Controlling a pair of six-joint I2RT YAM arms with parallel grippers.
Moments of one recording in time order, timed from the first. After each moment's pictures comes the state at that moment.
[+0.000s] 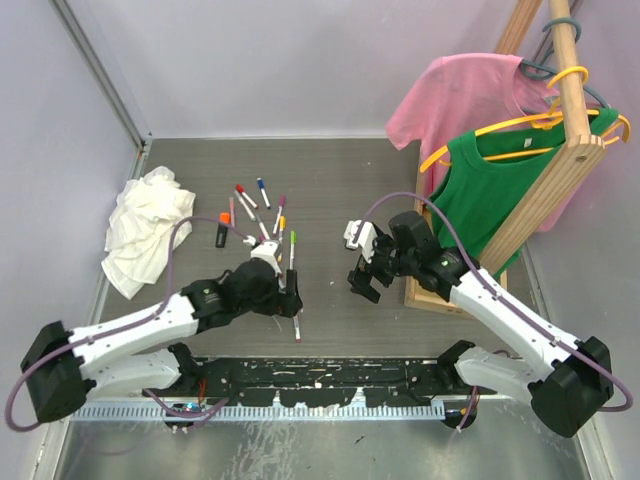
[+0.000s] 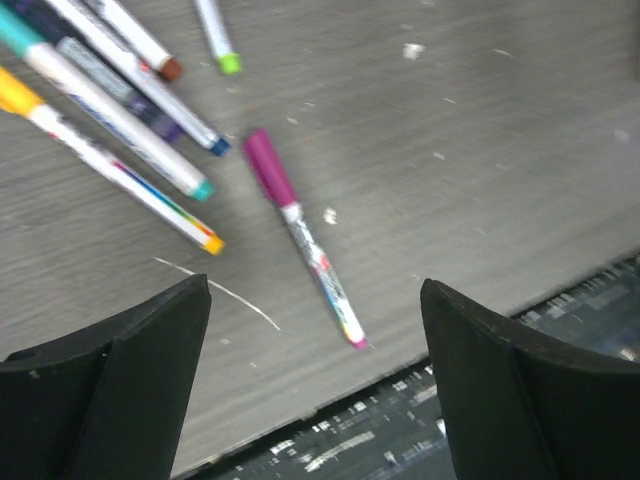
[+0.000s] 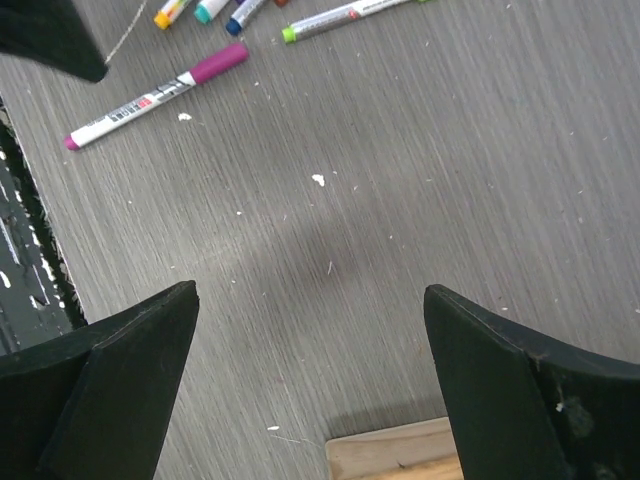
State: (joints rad) left arm -0.94 0.98 0.62 -0.39 -0.14 -0.70; right arm 0.60 1.05 0.84 -0.52 -0.41 -0.46
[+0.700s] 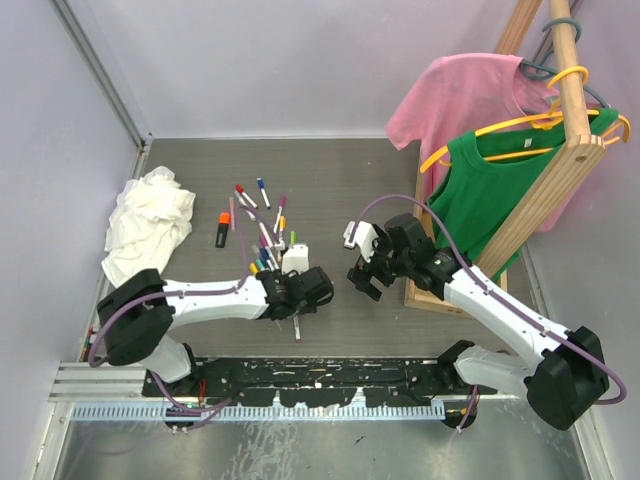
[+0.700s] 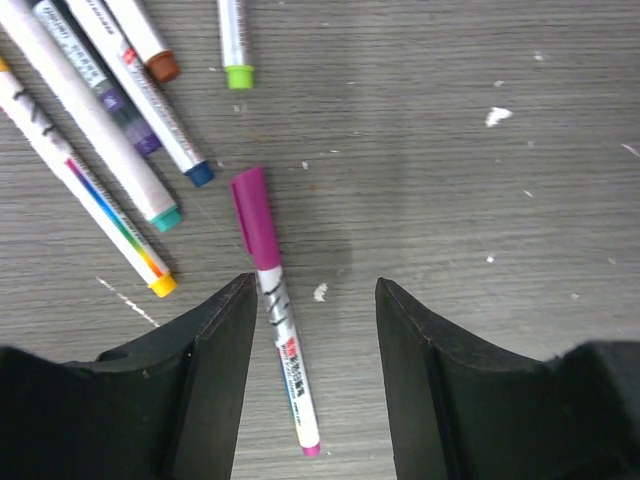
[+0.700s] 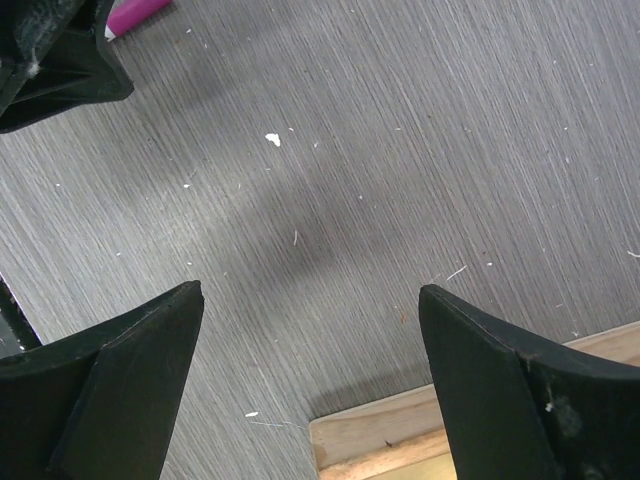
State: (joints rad) left arm -1.12 1.52 0.88 -0.48 -0.49 -1.01; right arm 0.60 1.10 0.78 -0.48 -0.28 -0.44
